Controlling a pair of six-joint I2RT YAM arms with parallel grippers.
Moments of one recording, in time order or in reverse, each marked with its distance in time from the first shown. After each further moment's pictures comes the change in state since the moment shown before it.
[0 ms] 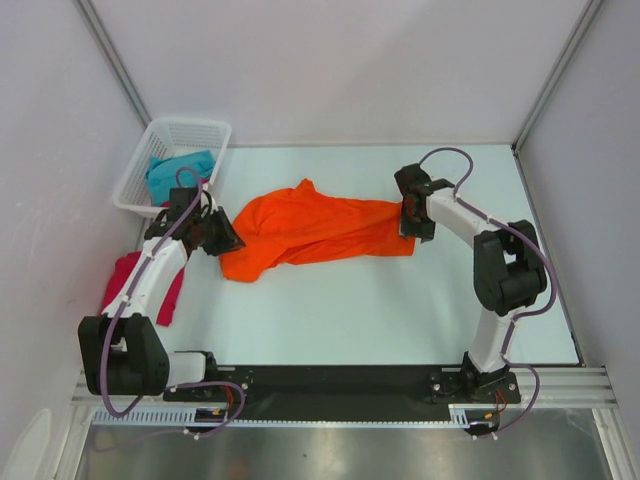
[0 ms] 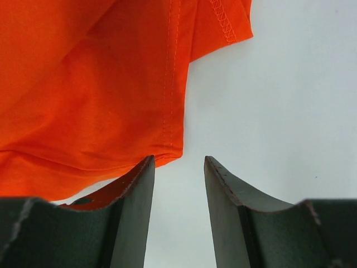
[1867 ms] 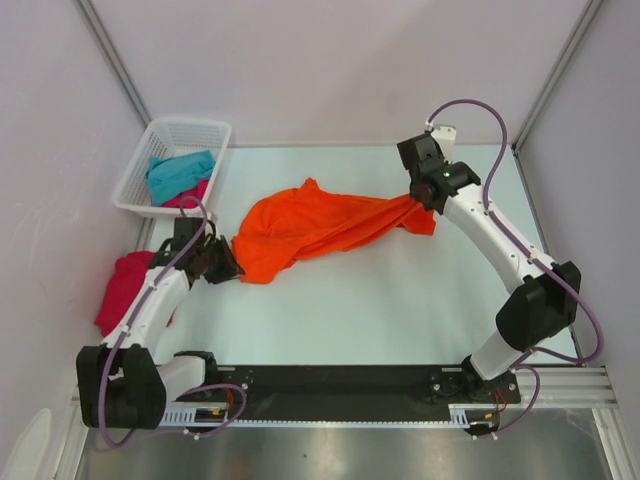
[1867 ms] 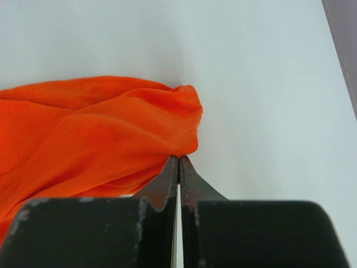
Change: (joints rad) left arm -0.016 -0.149 -0.216 0.019 -0.031 0.000; right arm 0.101 -0.254 0.187 -0.067 0.352 -0.036
